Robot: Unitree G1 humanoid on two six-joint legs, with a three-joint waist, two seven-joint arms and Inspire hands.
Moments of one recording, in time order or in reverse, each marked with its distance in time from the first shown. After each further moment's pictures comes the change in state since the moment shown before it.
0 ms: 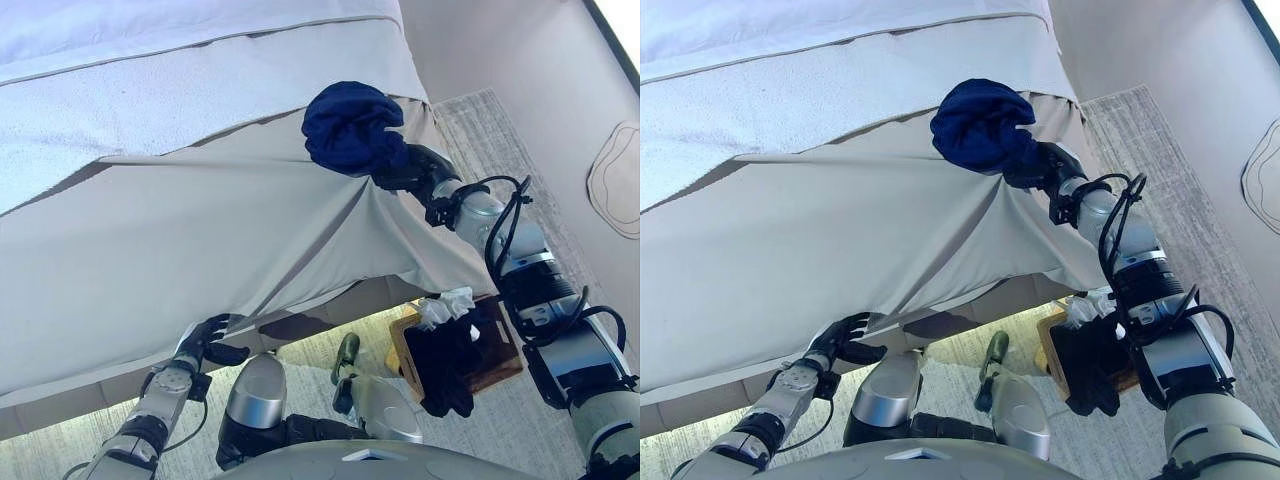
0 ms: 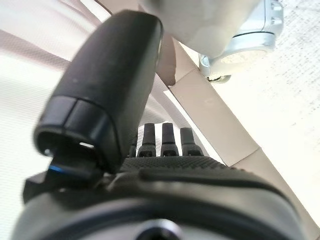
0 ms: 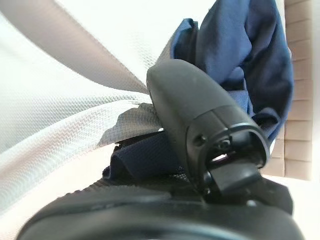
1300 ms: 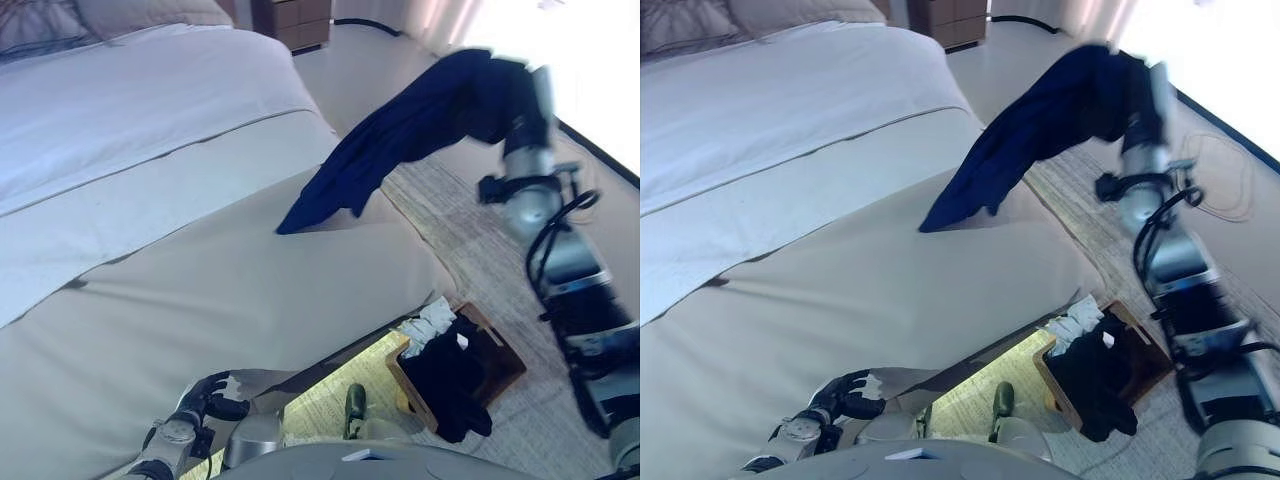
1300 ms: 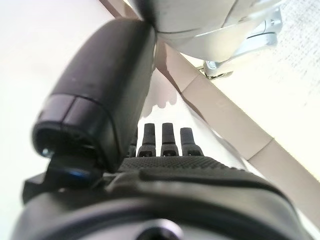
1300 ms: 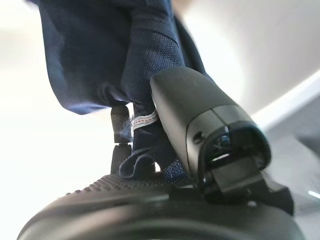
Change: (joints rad) left arm 0.108 -0.075 -0.017 0.168 -0.002 -0.004 0.019; right arm 0.032 -0.350 -0.078 -0.289 -0.387 -0.328 -0.488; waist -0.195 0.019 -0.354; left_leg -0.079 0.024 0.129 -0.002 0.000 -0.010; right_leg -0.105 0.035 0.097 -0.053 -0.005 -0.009
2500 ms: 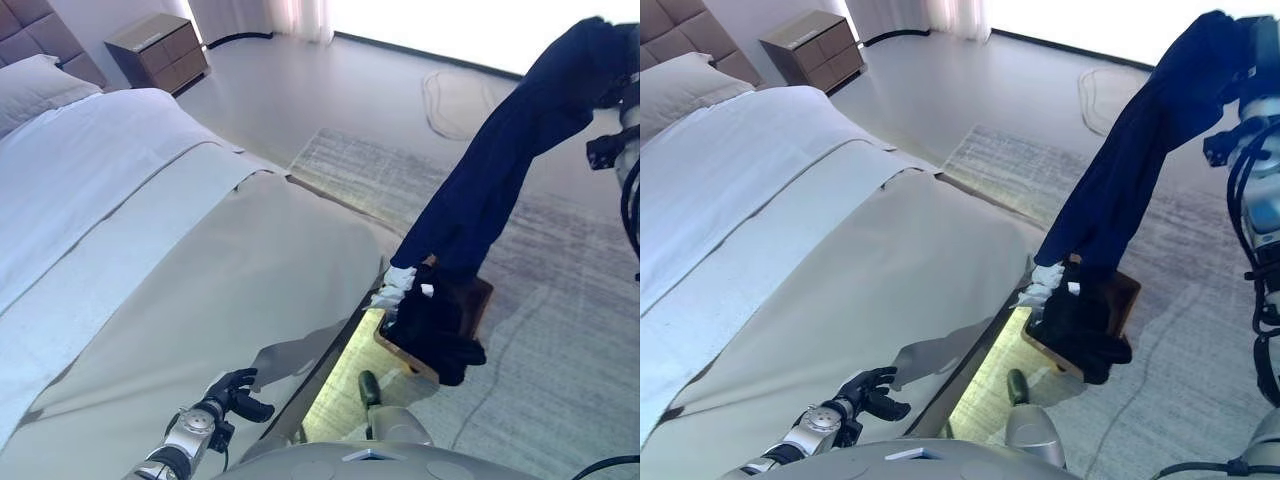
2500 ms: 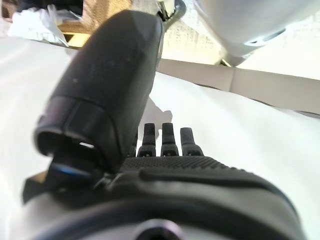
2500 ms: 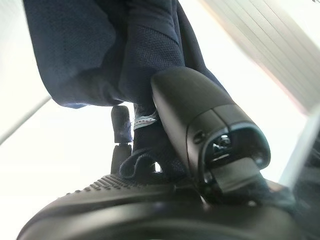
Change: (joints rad) left arm -0.078 -0.067 -0.102 -0.017 0.030 -0.030 -0.055; right arm -0.067 -0.156 0.040 0.324 -0.051 0.141 0.190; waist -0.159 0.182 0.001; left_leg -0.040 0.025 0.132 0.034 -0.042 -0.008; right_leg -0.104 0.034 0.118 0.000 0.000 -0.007
